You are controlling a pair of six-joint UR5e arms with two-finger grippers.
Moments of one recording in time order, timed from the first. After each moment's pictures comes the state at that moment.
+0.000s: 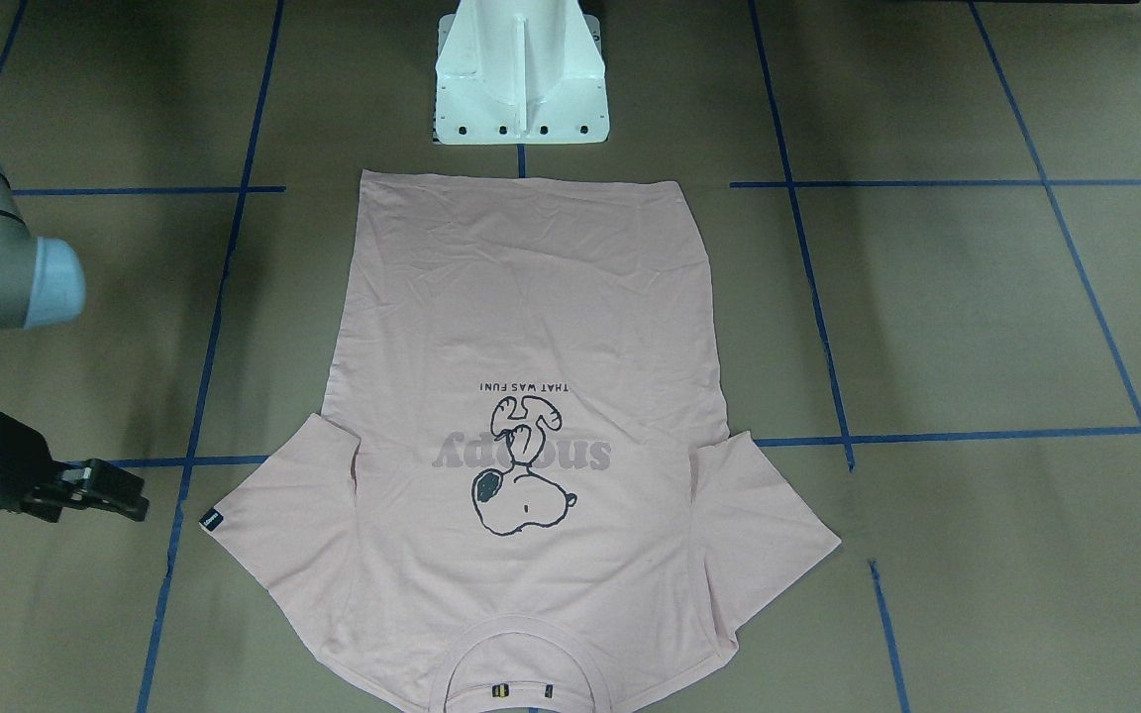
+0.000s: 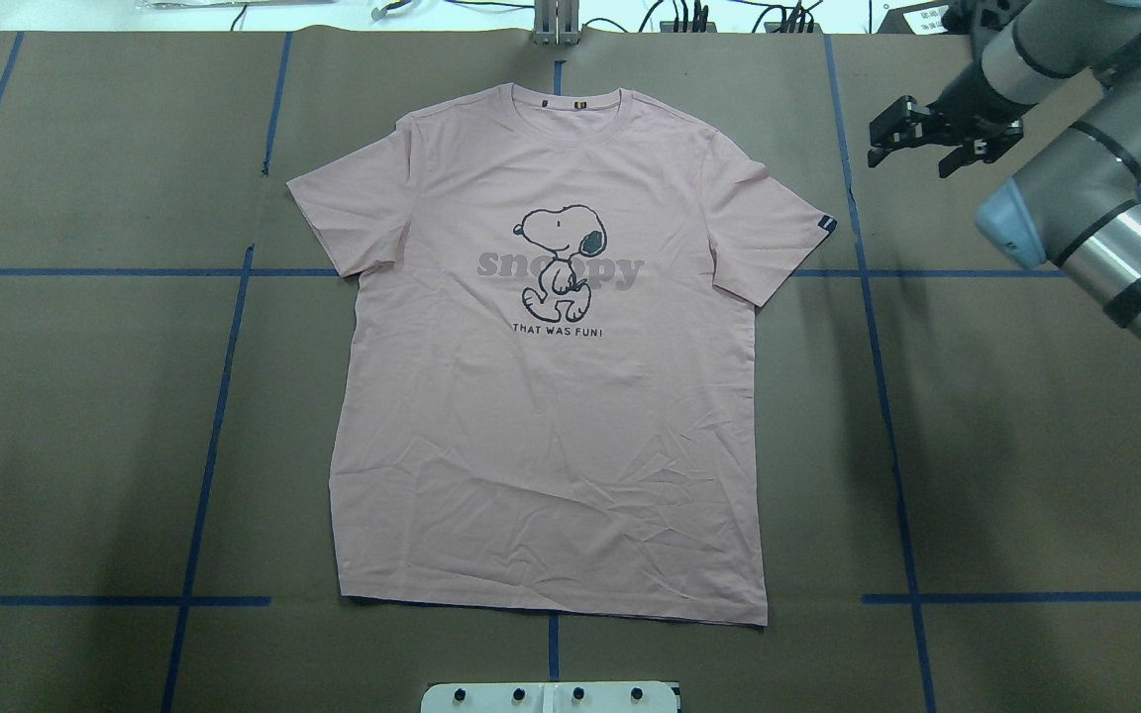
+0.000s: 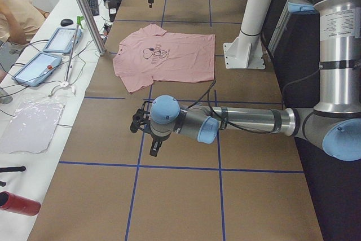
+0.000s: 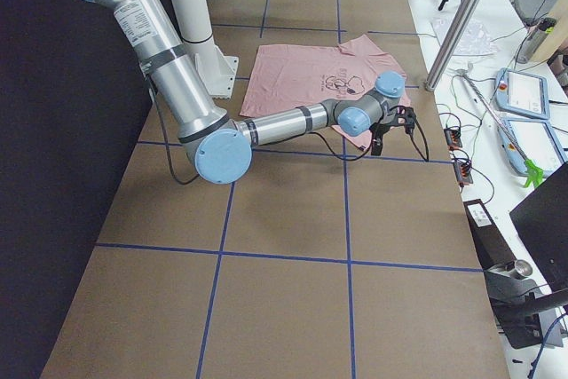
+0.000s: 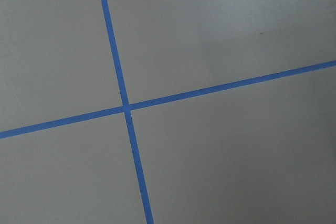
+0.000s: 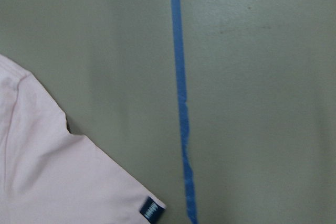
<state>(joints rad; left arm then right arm) -1.56 -1.46 -1.71 -1.87 -2.49 -0.02 1.06 -1.02 1.24 -1.10 2.23 0.95</state>
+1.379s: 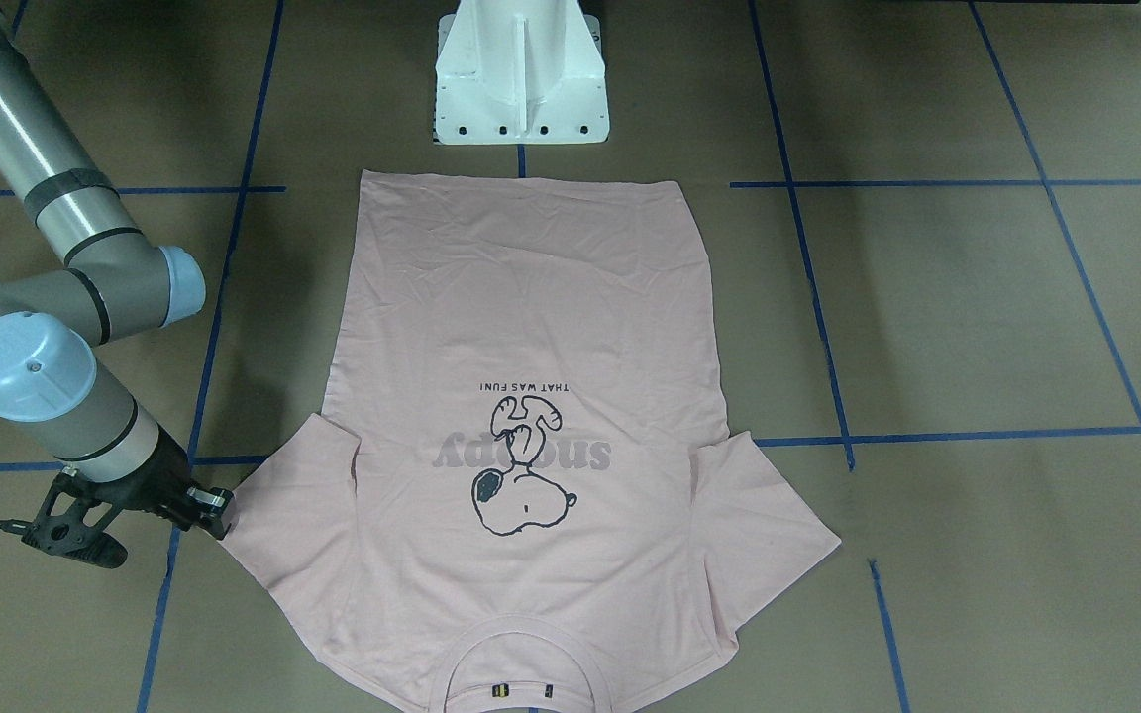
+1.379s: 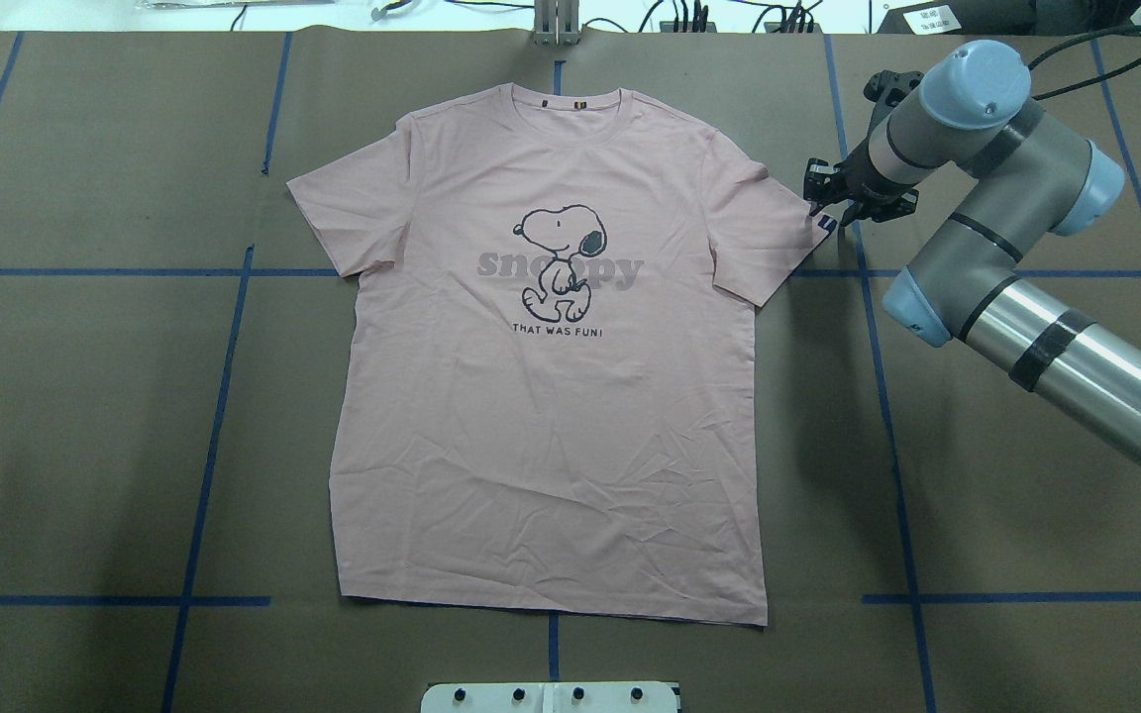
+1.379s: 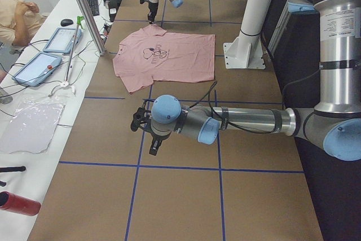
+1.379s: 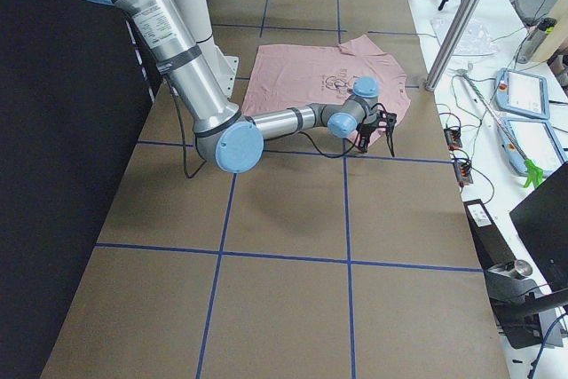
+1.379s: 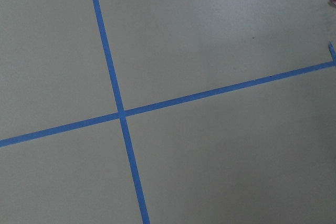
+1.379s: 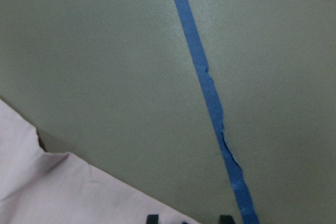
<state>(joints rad) -1.56 -1.45 -1.71 -1.90 -2.49 -0.02 0.92 -1.01 1.17 -1.00 2.03 1.22</state>
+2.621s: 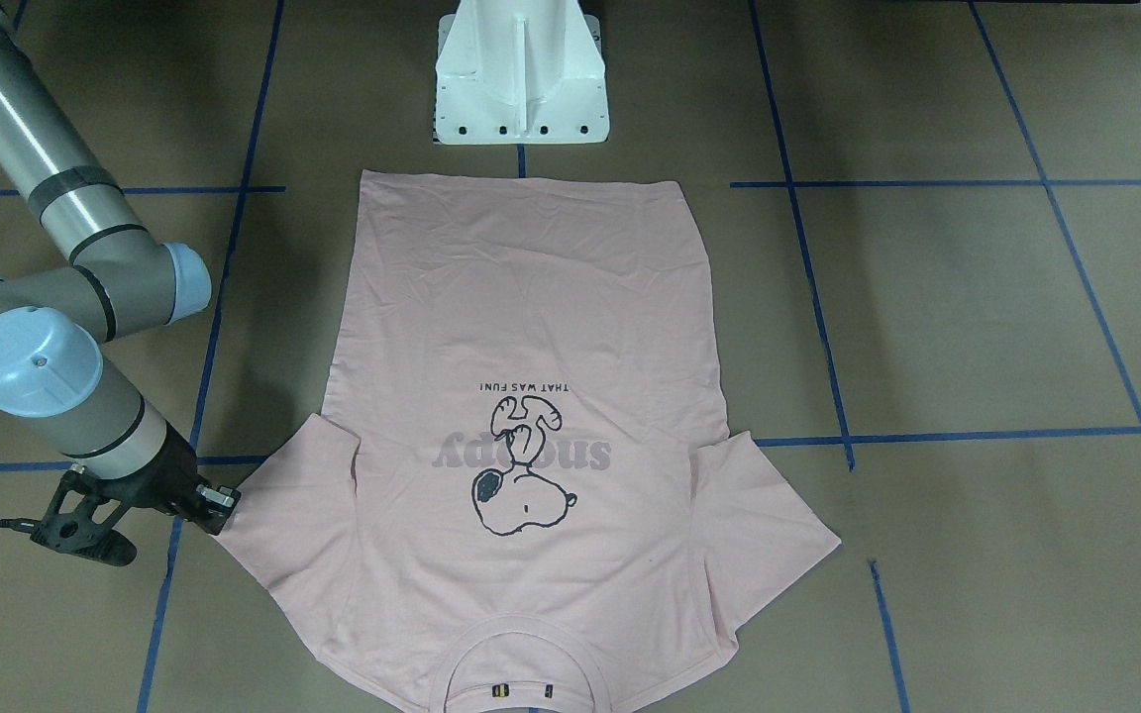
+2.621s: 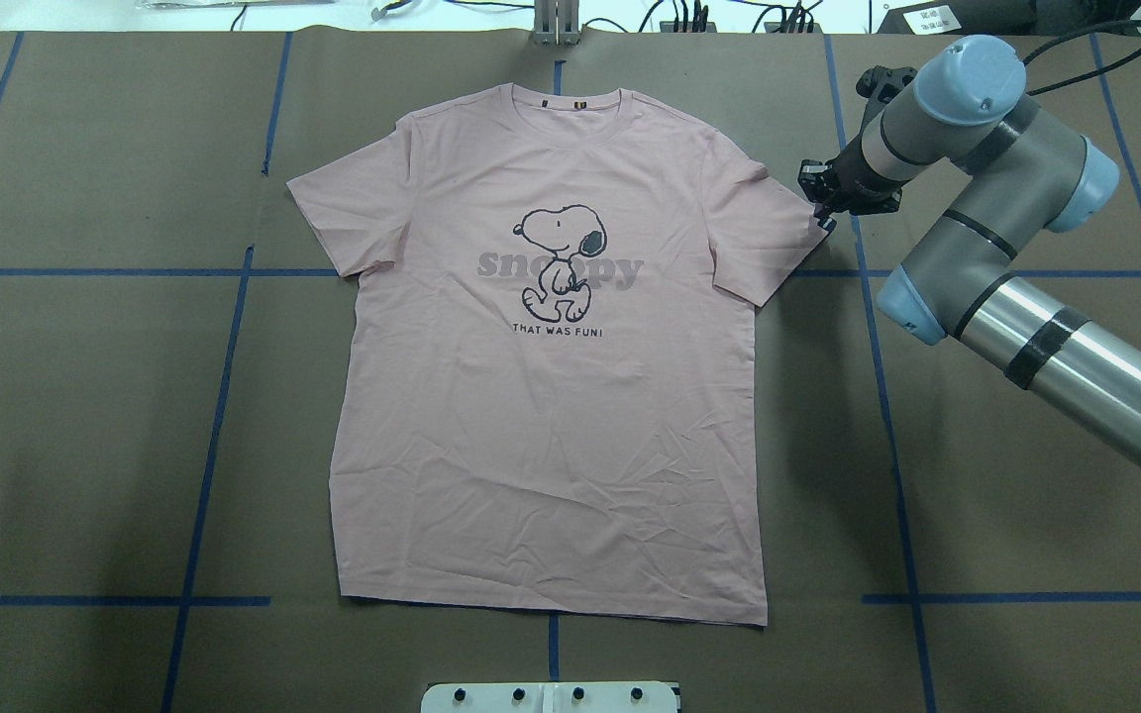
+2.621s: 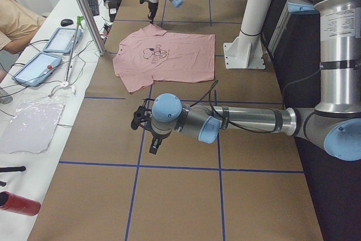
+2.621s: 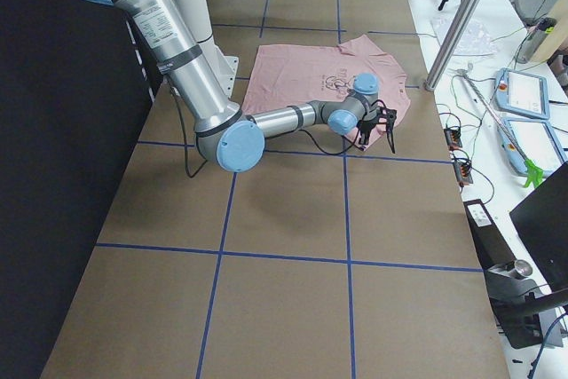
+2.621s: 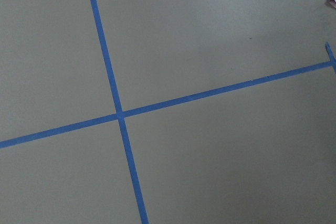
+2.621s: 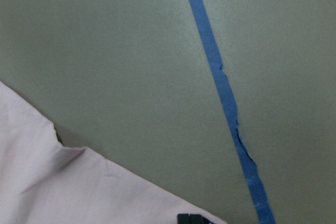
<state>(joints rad) -1.57 -1.45 -1.73 -1.90 -2.49 -0.02 0.92 -1.00 1.19 -1.00 2.03 1.22</state>
